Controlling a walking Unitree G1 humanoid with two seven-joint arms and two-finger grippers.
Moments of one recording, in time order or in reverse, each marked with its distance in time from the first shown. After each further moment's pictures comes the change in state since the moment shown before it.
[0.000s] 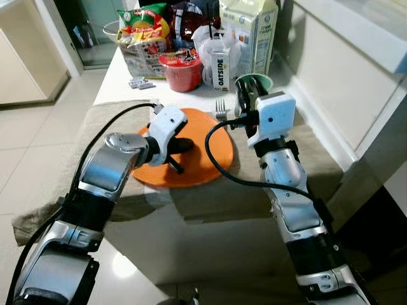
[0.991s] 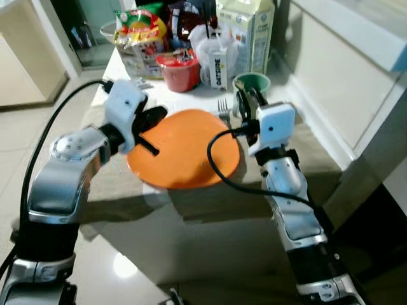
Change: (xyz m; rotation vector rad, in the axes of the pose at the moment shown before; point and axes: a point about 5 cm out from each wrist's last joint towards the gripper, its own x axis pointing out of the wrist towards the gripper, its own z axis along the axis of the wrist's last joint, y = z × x) left arm -0.070 0.017 0.010 0.058 -0.315 0.261; right arm -0.013 0.002 -0.011 0.008 0.046 0.013
